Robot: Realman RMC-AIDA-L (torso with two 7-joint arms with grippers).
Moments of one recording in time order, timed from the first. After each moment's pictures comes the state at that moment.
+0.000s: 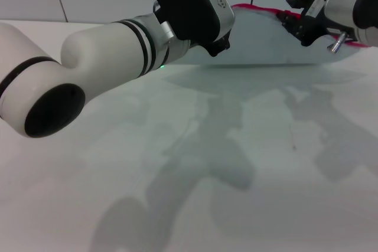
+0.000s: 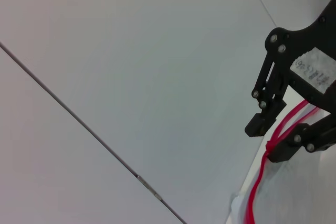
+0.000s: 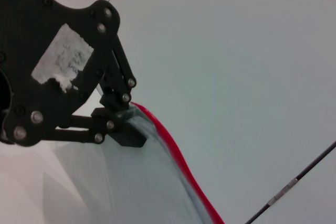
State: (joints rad) left arm -0.48 -2.03 -1.19 -1.40 2.86 -0.41 0.49; right arm 0.52 2.03 -1.51 -1.29 0.85 0.73 -1.19
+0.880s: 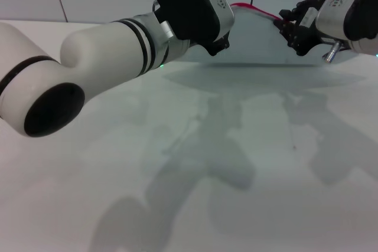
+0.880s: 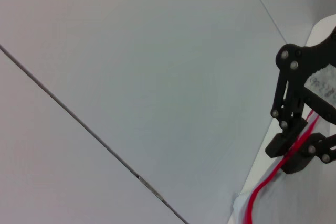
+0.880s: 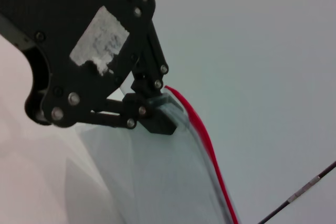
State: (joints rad) left arm -0.48 -2.03 -1.19 -1.40 2.86 -0.41 0.51; right arm 0.52 2.03 -1.54 -1.28 0.84 0.74 -1.20
